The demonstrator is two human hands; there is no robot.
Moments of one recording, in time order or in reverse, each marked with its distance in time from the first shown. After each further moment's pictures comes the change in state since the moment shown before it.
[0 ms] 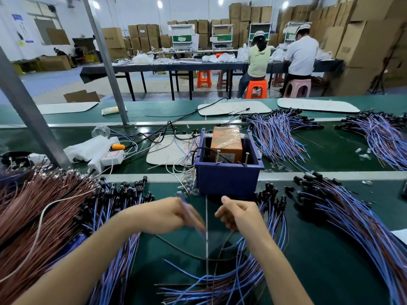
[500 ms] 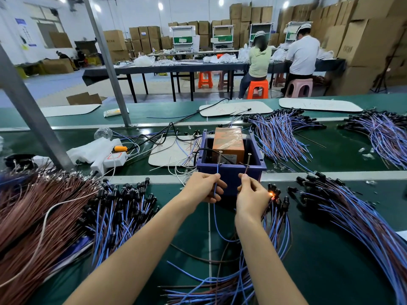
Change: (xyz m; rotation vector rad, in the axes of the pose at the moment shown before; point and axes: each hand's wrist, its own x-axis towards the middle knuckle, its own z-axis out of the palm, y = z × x) left_hand 0.087 0.023 0.010 -0.749 0.584 -0.304; right_hand 0.051 -0.008 0.022 0.377 0.717 0.006
